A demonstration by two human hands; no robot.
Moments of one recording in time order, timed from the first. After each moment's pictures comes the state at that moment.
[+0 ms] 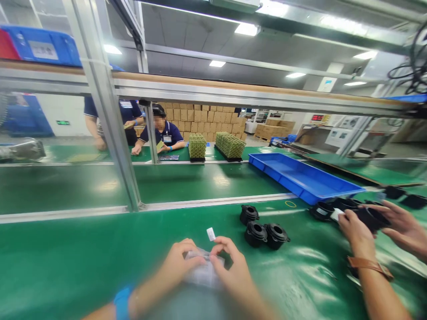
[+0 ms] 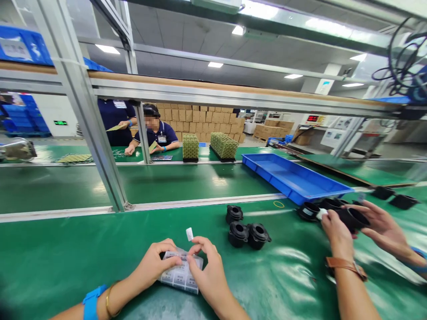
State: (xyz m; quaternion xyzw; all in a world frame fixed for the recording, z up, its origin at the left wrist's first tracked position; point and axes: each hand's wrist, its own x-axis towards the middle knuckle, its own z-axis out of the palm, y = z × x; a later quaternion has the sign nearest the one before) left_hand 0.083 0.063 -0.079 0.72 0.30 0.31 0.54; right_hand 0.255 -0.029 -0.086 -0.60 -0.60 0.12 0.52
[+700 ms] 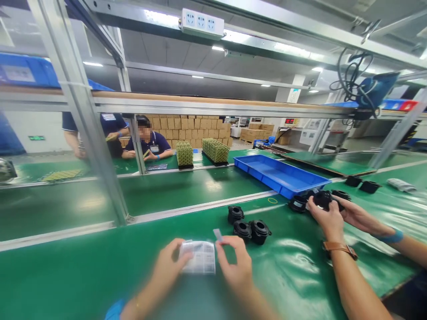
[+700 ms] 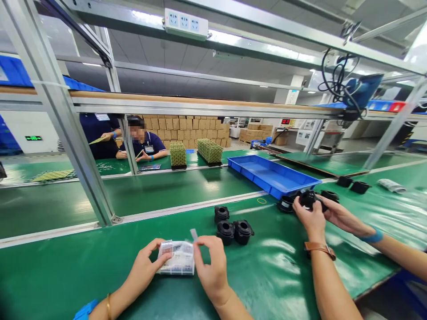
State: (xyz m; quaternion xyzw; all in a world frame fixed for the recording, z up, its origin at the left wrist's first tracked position) left_hand 0.087 0.070 -0.081 0.76 0.34 0.34 0.43; right_hand 0.281 -0.035 -0.077 -0.55 -0.58 -0.18 0.58
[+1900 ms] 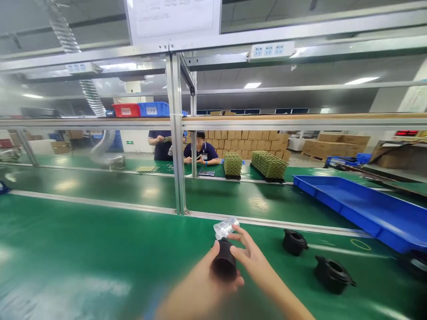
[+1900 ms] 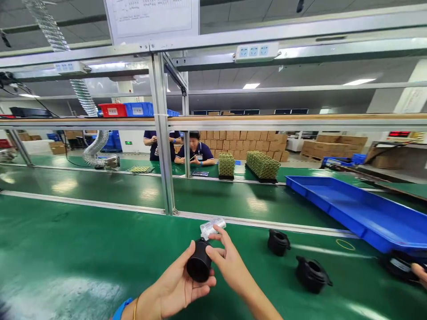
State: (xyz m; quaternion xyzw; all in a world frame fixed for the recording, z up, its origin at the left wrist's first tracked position) left_hand 0.050 -0.003 0.008 0.21 0.28 0.31 0.88; right_hand 0.220 0.005 -0.012 -0.44 -0.57 0.48 0.50
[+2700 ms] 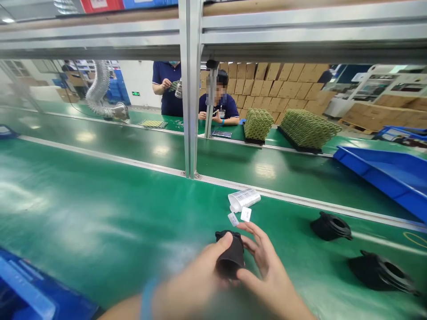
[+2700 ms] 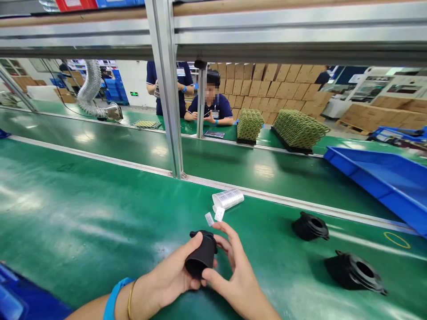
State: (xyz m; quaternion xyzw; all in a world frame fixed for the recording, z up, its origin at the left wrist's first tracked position) left_hand 0.032 0.002 -0.050 0.14 0.32 0.31 0.89; right_hand 0.206 -0.018 -0.066 -0.44 -0.61 0.45 0.47
